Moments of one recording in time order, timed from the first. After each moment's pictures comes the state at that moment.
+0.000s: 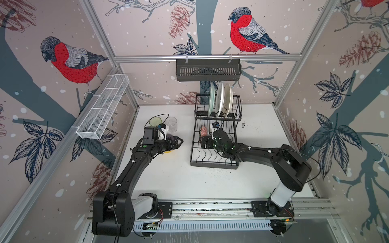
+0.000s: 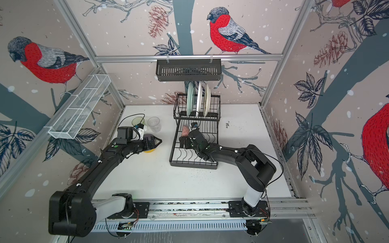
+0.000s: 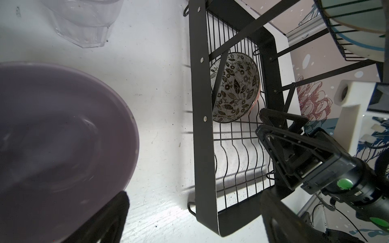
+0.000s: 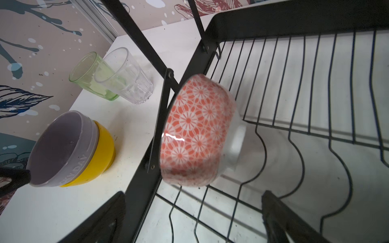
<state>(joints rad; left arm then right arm) -0.08 1.18 0.78 -0.43 0.56 -0.34 0.83 1.74 0.97 0.22 0.13 0.54</state>
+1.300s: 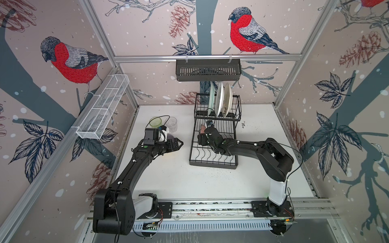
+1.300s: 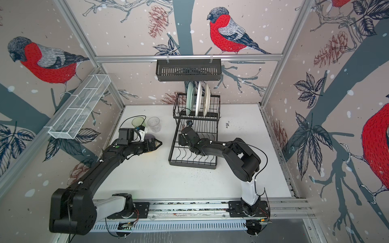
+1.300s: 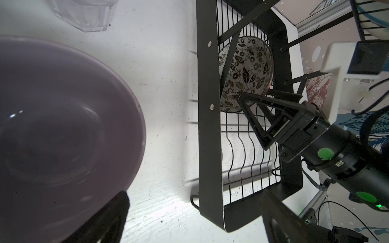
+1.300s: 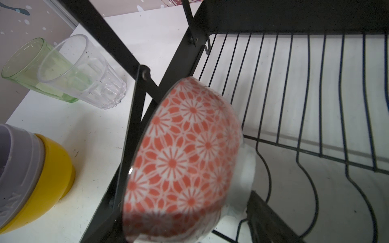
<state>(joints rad) -0.08 1.19 0.75 -0.43 0.55 -0.32 0.83 1.92 1.16 0.13 0.22 0.52</state>
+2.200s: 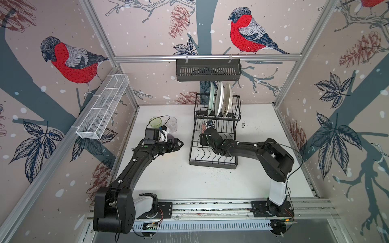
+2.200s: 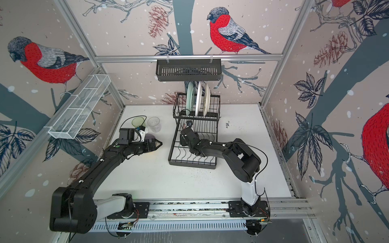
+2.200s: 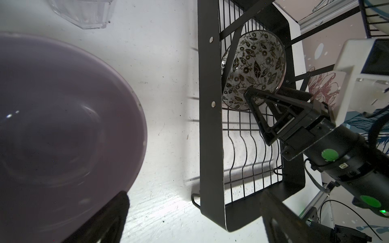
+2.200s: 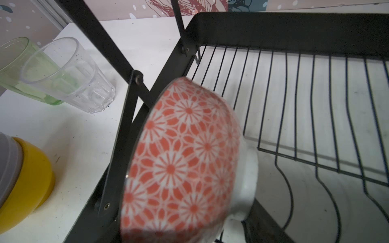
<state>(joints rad) -0.08 1.20 0.75 -0.43 0.55 -0.31 0.85 1.90 1.14 0.14 0.33 0.46</state>
